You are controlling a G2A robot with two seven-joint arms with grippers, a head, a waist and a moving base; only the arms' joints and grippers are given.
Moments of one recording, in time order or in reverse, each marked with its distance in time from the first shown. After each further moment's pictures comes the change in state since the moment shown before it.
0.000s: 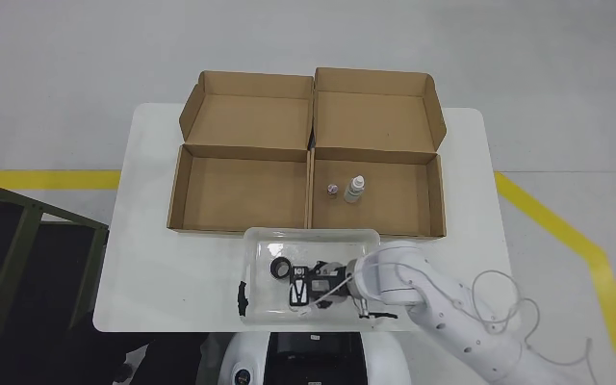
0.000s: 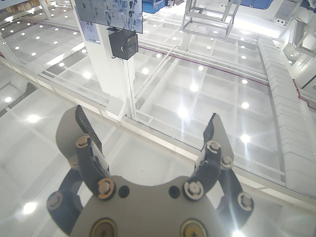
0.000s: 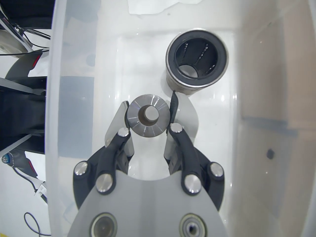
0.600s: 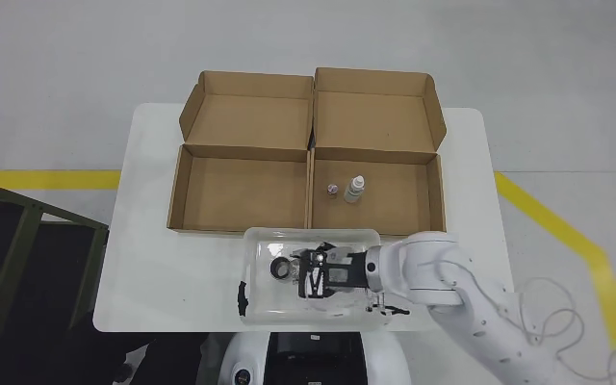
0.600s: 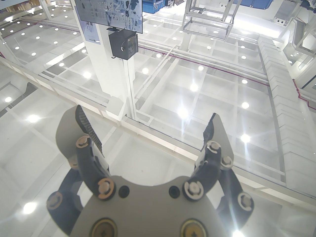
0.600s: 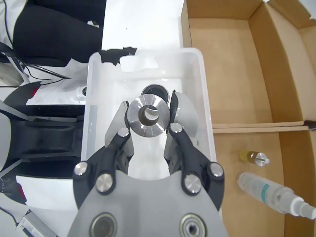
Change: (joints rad) left arm 0.000 0.000 0.000 0.000 0.000 0.000 0.000; right arm -0.040 0.039 0.175 -0.205 0.085 -0.001 -0.093
